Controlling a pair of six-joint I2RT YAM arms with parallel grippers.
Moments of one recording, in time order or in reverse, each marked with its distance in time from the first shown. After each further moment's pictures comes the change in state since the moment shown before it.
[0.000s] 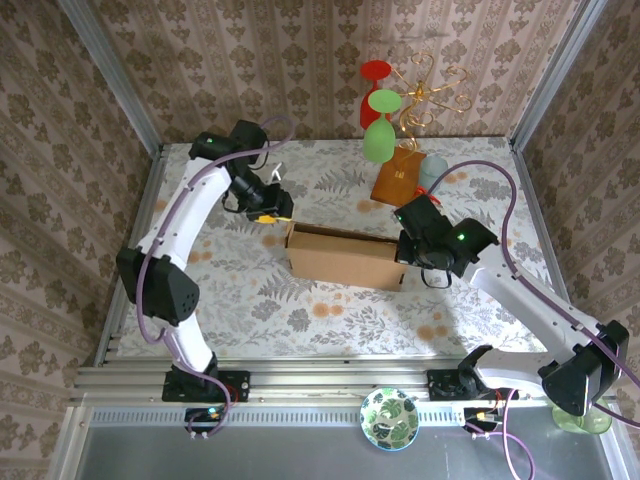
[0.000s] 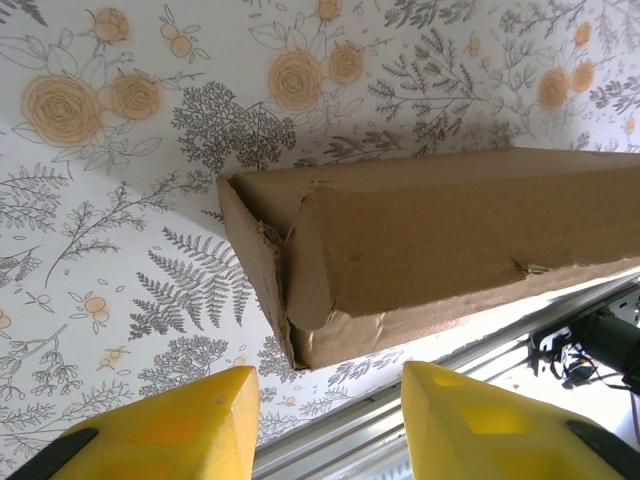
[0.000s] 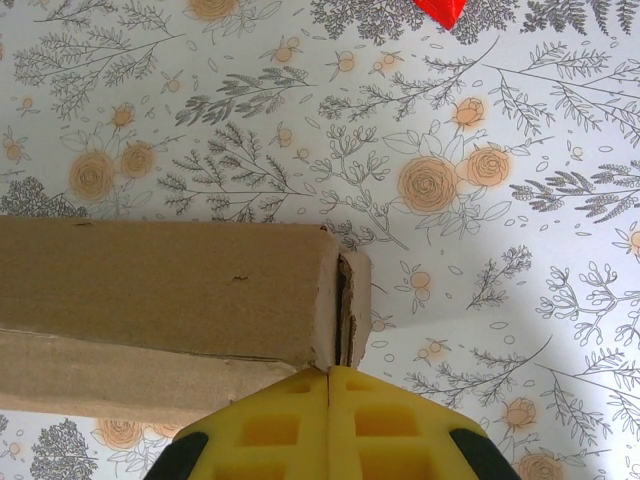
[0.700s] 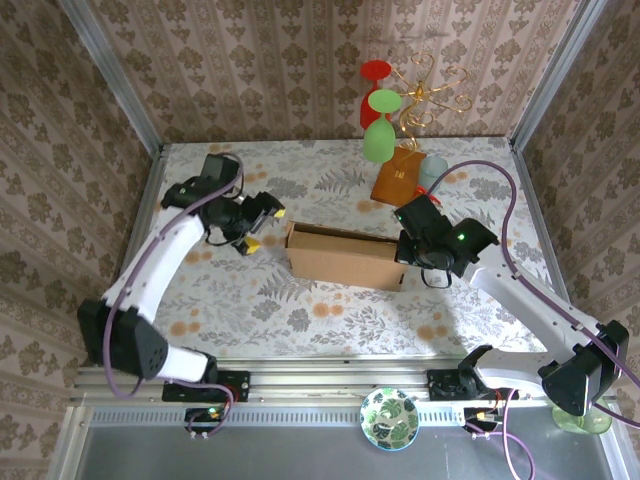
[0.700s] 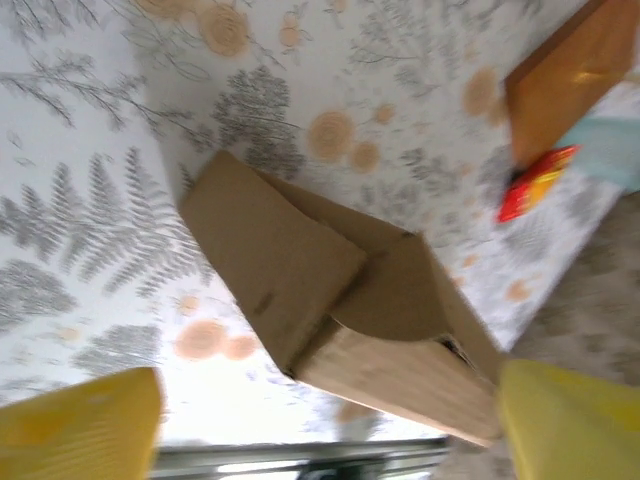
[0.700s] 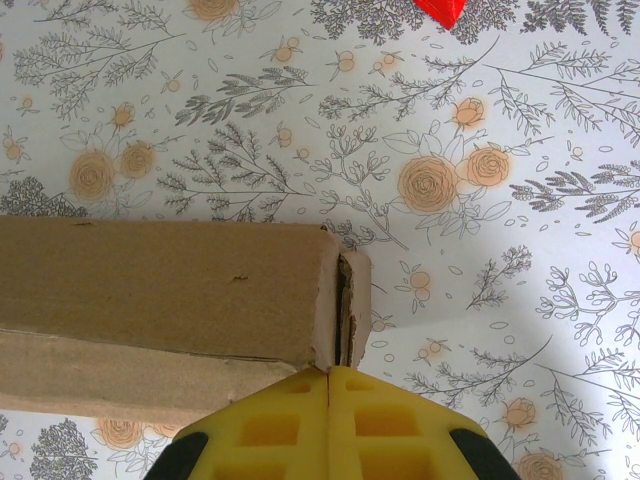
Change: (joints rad) left arm 0.074 -0.422 -0.588 0.499 0.019 -0.905; right arm 0.000 0.000 0.000 0.000 0.000 -0.001
